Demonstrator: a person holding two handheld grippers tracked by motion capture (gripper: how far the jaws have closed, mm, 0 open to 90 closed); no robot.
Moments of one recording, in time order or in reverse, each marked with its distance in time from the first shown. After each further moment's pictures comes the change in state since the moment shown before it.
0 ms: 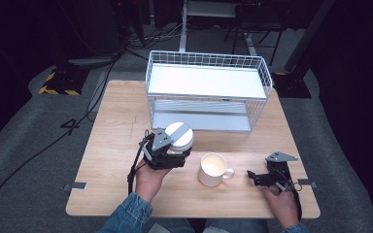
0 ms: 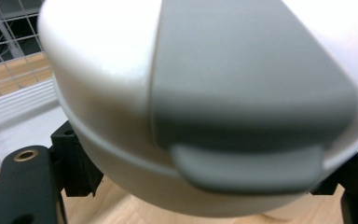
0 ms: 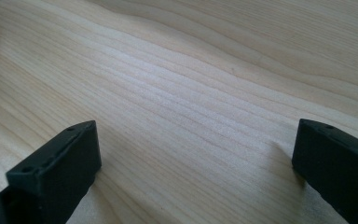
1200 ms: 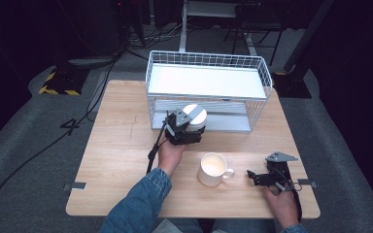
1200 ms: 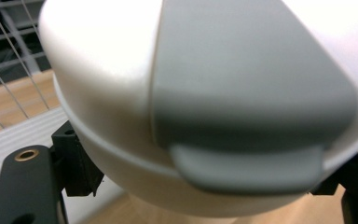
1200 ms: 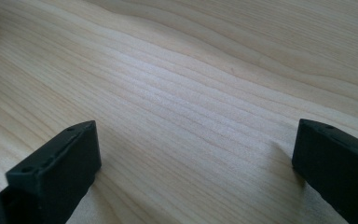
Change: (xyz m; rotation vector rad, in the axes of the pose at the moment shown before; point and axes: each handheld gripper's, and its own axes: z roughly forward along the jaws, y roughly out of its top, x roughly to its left) left arm 0.027 0.022 0.102 -0.029 0.074 0.023; right arm 0.000 0.000 0.000 0.000 -0.004 0.004
